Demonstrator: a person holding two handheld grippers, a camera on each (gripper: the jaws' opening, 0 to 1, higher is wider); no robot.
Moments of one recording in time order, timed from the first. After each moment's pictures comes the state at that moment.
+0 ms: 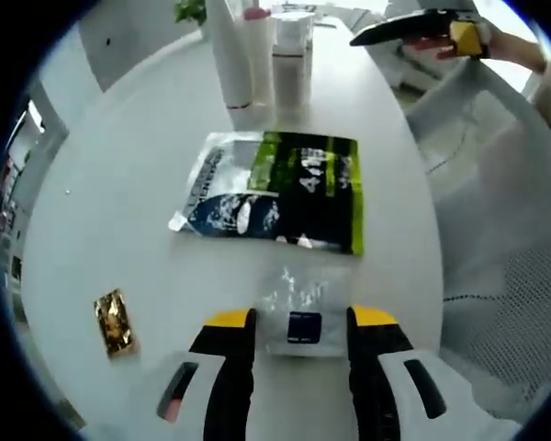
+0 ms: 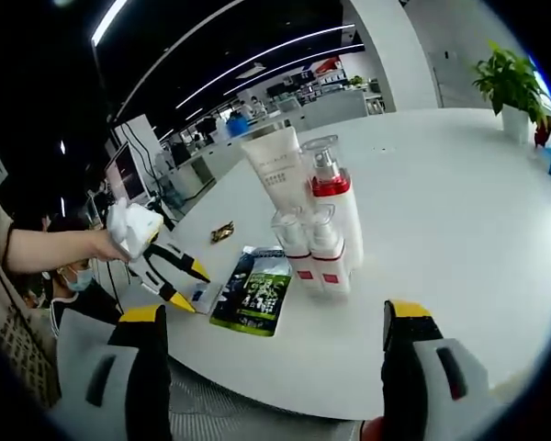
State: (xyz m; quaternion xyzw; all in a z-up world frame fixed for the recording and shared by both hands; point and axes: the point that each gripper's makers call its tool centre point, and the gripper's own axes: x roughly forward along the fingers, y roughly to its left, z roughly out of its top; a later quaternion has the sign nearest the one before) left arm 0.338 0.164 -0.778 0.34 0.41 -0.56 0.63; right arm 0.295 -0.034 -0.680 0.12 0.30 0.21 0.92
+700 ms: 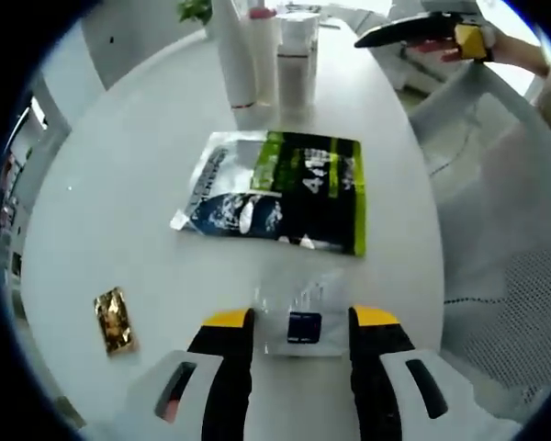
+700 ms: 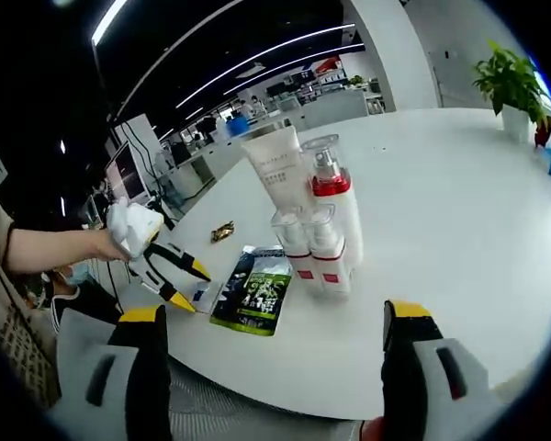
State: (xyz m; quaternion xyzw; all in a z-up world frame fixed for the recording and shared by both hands) left arm 0.339 0.164 -0.778 0.34 0.42 -0.55 0.63; right arm 0.295 -0.033 -0.680 0.12 0.30 0.21 0.92
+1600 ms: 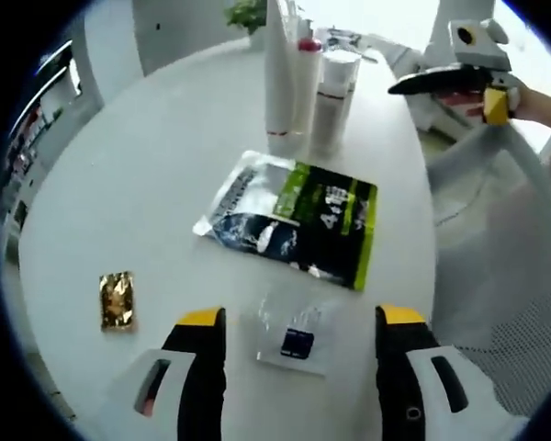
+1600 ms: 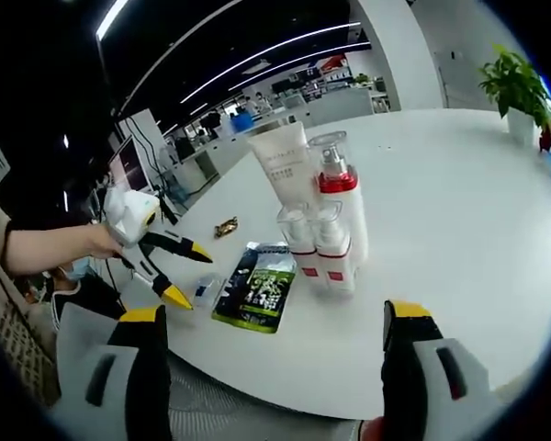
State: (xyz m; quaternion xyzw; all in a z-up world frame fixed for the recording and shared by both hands) left arm 0.343 0.153 -0.752 0.24 0.42 -0.51 0.71; right arm 0.293 -0.028 -0.681 0.11 0.30 0.22 0.92
